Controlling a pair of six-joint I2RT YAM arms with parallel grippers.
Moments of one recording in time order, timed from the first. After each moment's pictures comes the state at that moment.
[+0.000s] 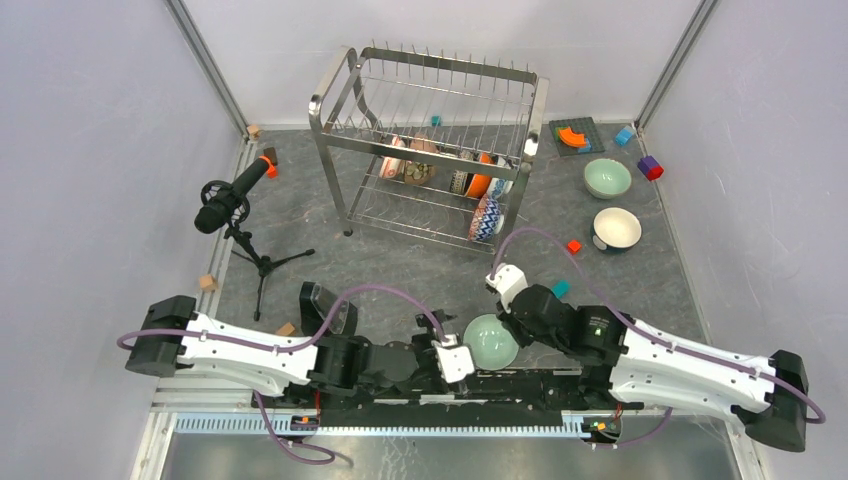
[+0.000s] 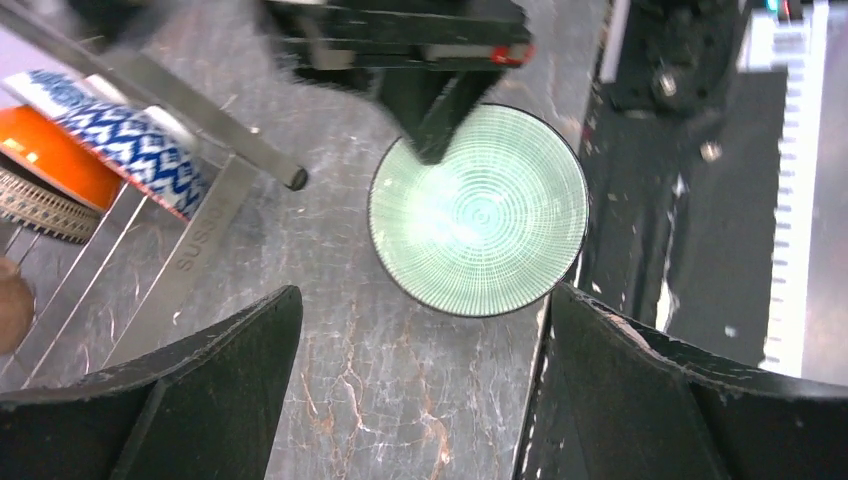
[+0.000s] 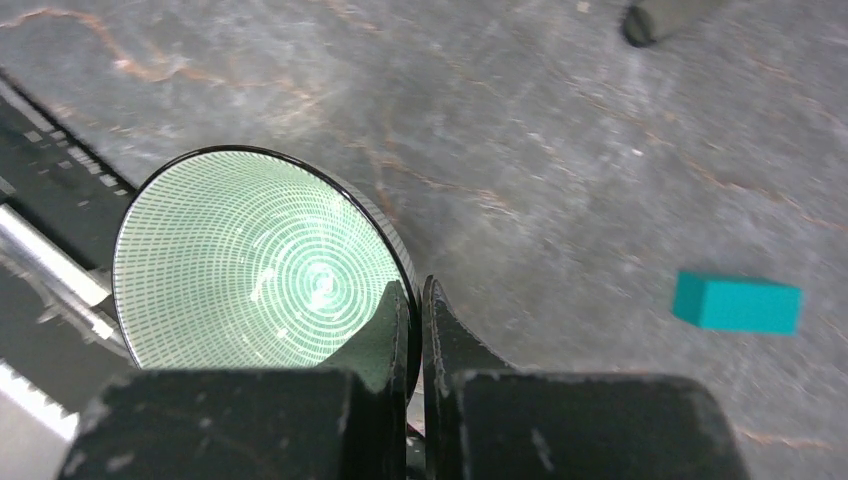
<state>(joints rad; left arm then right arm) -1.65 1.08 0.58 0.12 -0.46 0.26 1.13 0.78 0.55 -0.59 0.24 0.25</state>
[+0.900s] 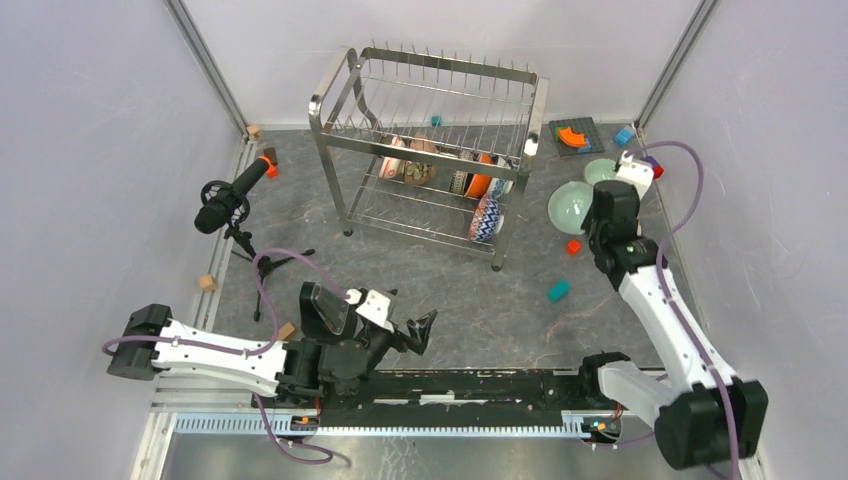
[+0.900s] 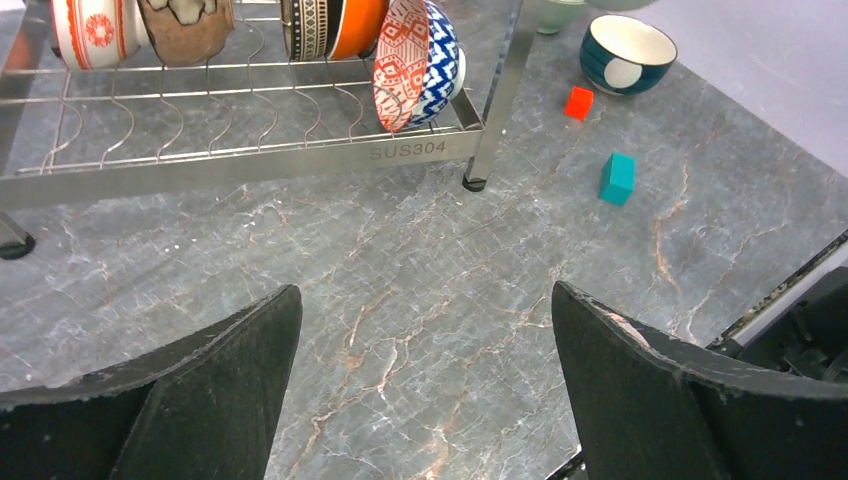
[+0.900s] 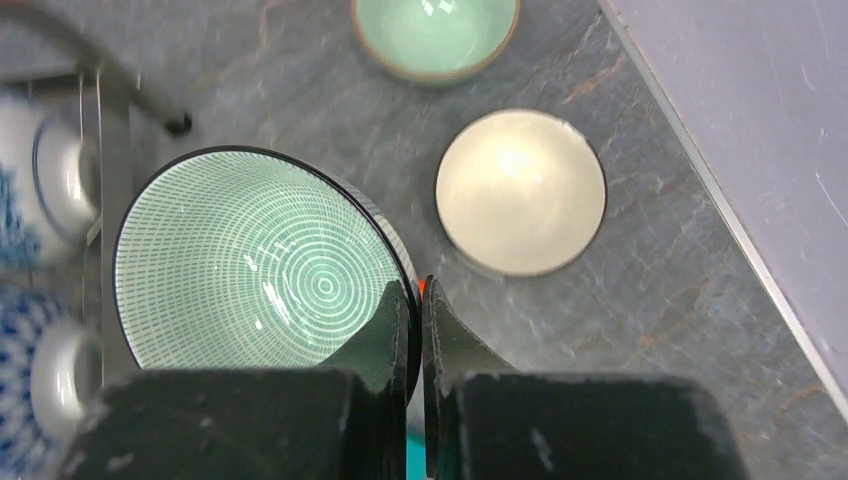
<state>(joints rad) -1.65 0.78 0.35 0.32 -1.08 -0.22 0.20 0.98 0.82 -0.41 0.50 0.30</state>
